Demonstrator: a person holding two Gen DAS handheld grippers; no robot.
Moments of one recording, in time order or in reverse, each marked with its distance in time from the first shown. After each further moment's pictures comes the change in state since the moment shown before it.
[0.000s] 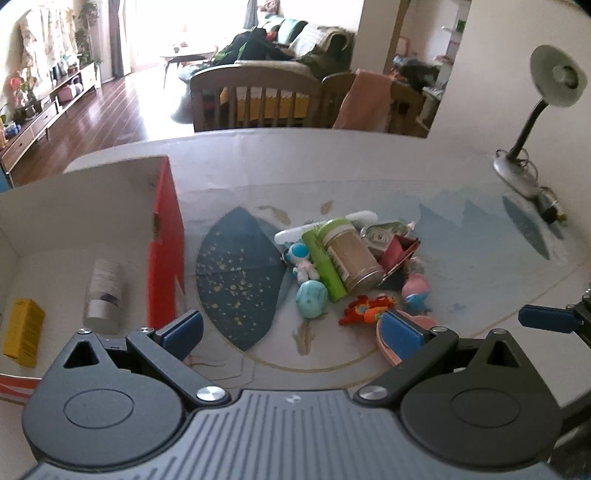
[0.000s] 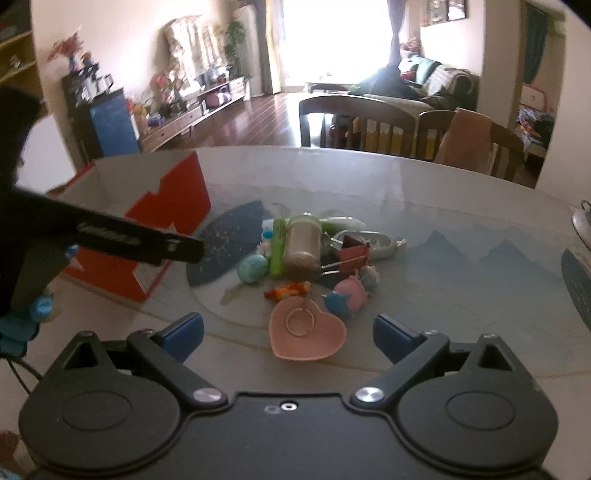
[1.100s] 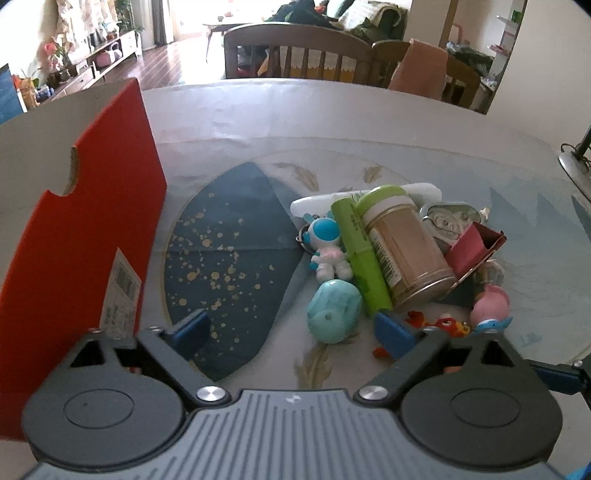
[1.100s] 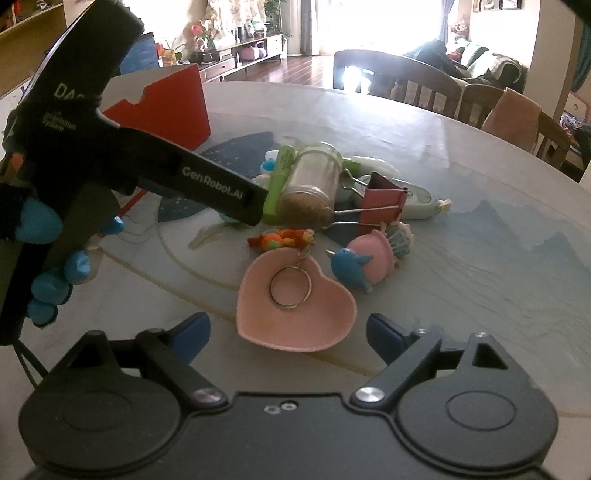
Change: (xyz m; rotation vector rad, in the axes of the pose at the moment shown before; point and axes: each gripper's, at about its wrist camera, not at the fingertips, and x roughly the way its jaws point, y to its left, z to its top) left arm 0.108 -0.007 -0.004 -0.095 0.079 0.123; right arm 0.085 -0.015 -0.021 -0.108 0.126 0.048
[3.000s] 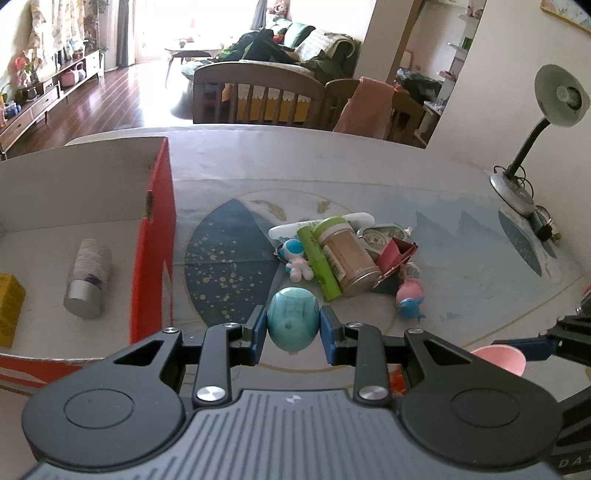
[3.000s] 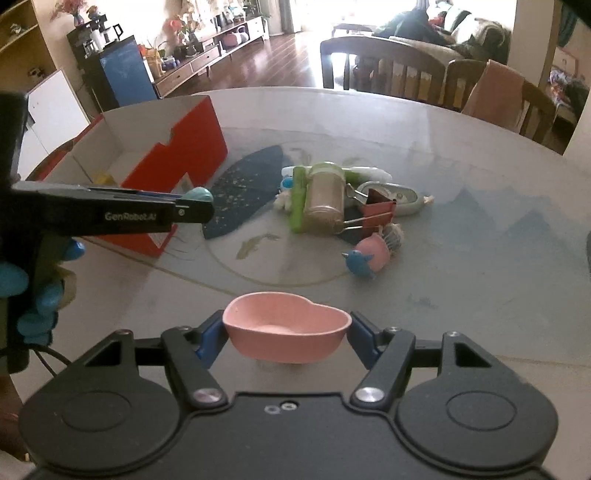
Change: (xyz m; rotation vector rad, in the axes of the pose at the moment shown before) left arm -0.107 0.033 -0.010 0.025 -0.101 -0.175; right arm -0.079 0.017 0.028 0.109 0.079 0.026
